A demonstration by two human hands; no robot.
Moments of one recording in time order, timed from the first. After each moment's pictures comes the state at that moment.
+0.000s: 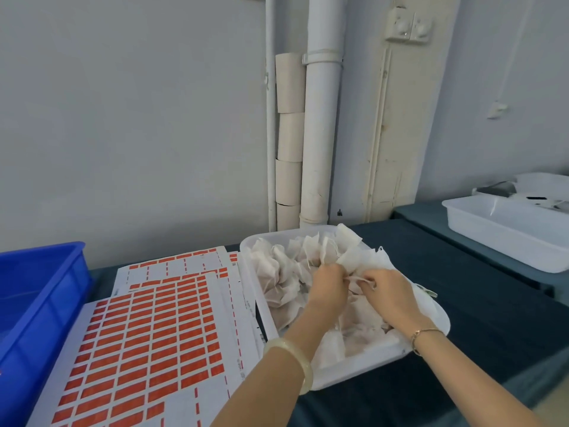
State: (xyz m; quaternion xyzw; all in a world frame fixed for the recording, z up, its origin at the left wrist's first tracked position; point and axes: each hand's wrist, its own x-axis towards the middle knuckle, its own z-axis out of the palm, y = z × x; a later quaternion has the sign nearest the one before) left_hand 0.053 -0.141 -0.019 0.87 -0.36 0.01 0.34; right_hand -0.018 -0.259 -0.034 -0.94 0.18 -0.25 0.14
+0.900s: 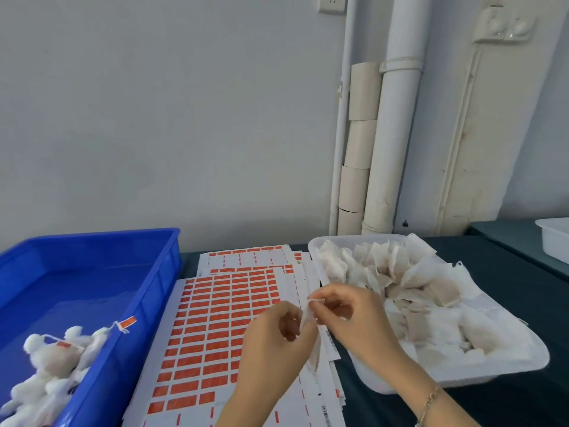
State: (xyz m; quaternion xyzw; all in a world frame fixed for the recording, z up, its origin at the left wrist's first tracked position) left_hand -0.023 0.091 0.000 0.84 -0.13 0.07 0.52; right_hand -0.034 -0.055 0.007 -0.84 -0.08 -0.24 0.48
